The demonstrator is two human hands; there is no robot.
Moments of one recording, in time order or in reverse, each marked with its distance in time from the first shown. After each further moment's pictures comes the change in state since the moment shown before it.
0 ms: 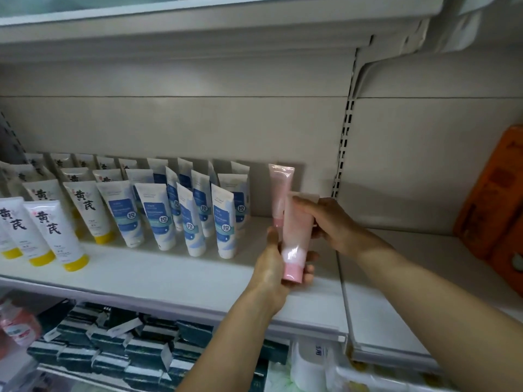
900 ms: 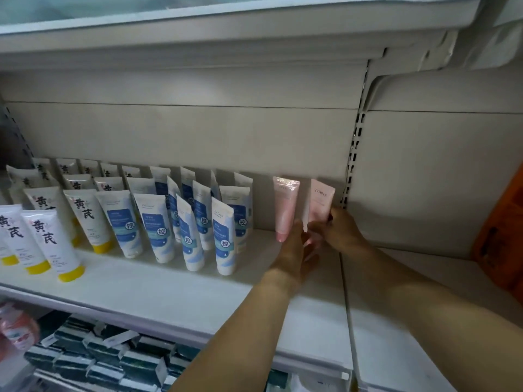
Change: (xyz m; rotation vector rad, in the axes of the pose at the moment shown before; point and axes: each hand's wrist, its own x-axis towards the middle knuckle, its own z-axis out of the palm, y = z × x) left_hand 0.074 0.013 0.036 -0.102 0.031 0.056; right_hand 0.058 0.032 -0.031 -0.534 0.257 -0.094
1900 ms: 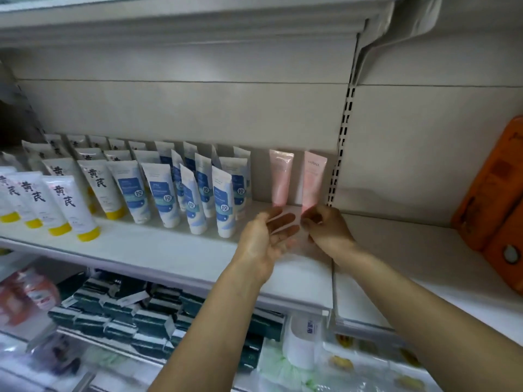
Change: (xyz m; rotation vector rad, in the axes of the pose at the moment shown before) left_hand -0.094 0.006 -0.033 0.037 0.033 0.139; right_hand -0.095 -0.015 0.001 0.137 -0.065 0.035
